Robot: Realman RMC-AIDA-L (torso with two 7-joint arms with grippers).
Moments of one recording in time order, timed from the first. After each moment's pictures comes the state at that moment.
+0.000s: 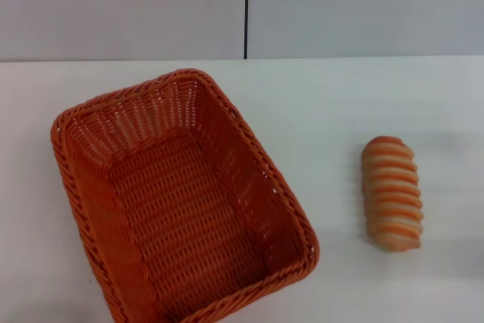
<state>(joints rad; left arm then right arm) 0.04 -2.07 -0.18 -0.18 1.48 1.85 -0.34 0.30 2.08 -0.84 -0.06 -0.51 -1.67 0.48</state>
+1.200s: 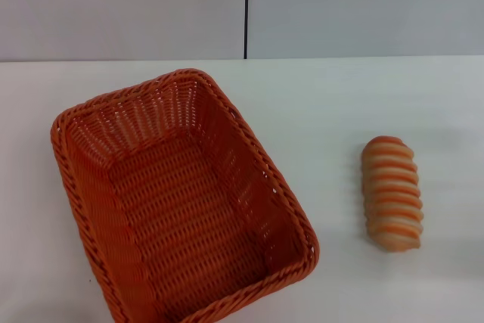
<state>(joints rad) -0.06 -2.07 0.06 0.81 1.53 1.83 -1.30 0.29 2.07 -0.85 -0.11 -0.51 -1.70 0.57</state>
